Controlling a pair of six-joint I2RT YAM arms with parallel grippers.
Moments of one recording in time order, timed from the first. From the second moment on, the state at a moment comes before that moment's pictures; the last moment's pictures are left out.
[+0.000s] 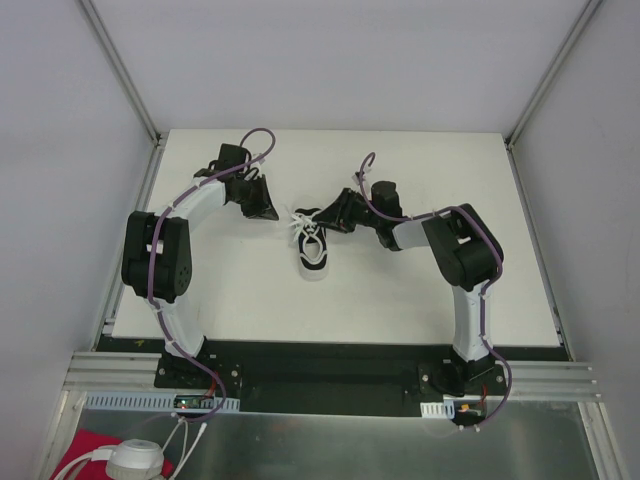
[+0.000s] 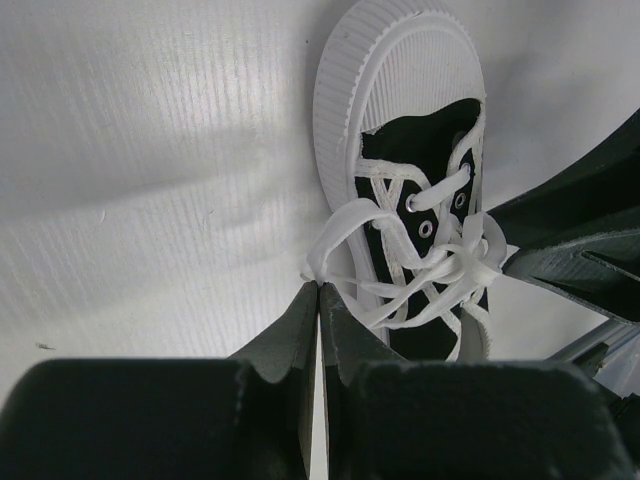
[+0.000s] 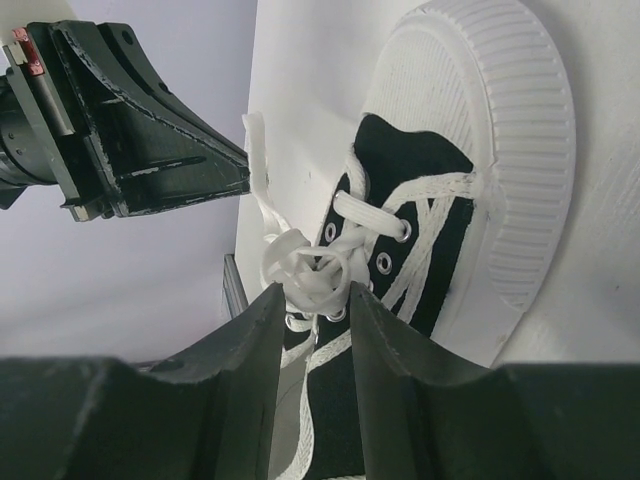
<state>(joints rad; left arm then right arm) -0.19 1.83 1.33 -0.52 0.46 -0.42 0.48 2.09 1.06 0.70 -0.70 1.05</state>
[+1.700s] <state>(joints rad) -0.07 1.79 1.24 -0.51 0.44 -0.42 0.45 2.10 0.97 0.83 -0.68 1.11</state>
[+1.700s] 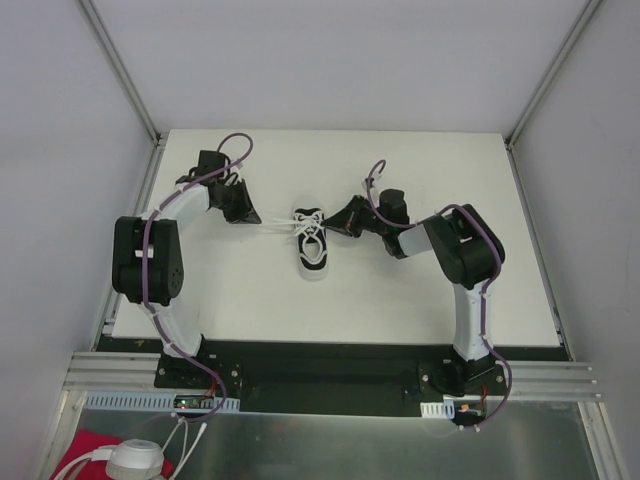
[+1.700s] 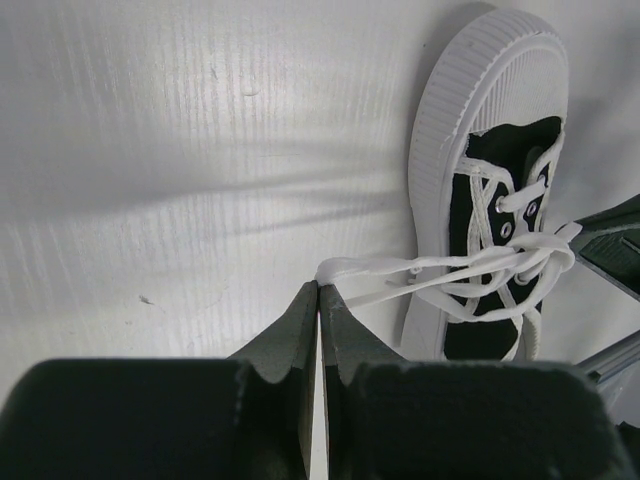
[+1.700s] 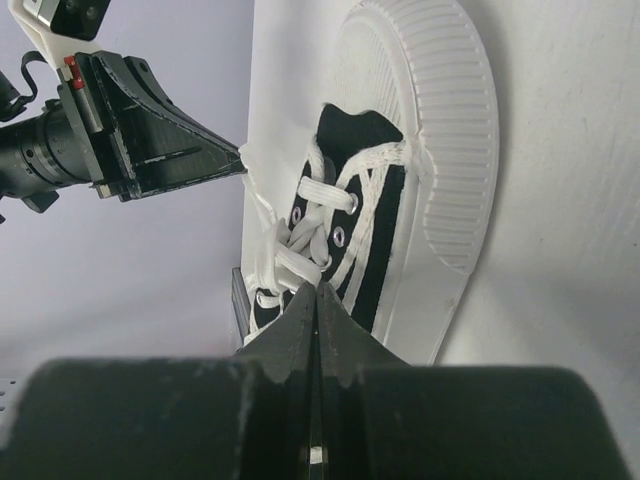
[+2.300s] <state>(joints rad) -0.07 1.70 1.28 -0.51 0.50 -0.42 0.43 2.09 0.96 0.87 -0.68 1.15</state>
